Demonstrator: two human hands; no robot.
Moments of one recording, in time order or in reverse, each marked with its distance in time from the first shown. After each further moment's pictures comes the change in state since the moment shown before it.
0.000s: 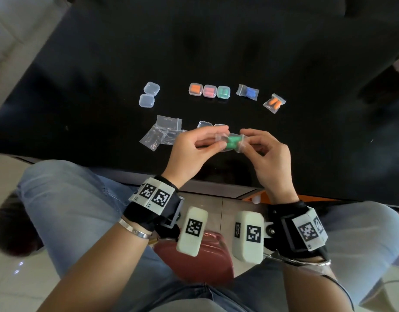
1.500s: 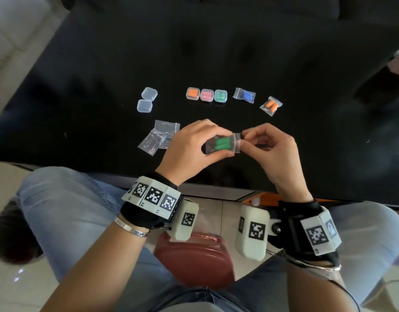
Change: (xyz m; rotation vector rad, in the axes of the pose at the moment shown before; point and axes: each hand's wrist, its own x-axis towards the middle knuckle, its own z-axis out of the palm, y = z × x) left_hand 0.015 0.001 -0.011 0.579 -0.074 0.500; right_hand 0.008 -0.023 -0.017 -0.012 -0.065 0.036
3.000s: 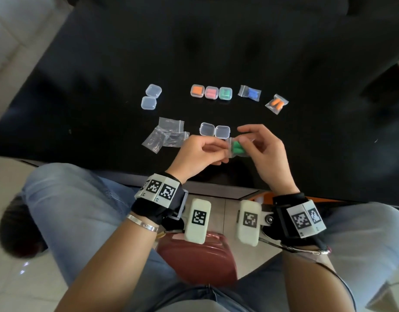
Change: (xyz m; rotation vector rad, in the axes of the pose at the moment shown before) left_hand -0.007 -0.002 0.016 -0.674 -0.163 -0.740; right_hand 0.010 0.029 0.021 0.053 -0.055 -0.058
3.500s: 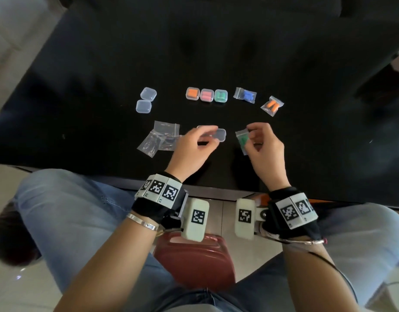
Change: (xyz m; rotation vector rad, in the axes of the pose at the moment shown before) left_hand 0.019 -0.009 -0.002 0.287 0.189 0.182; right_hand 0.016 0.020 -0.003 -0.282 0.156 0.089
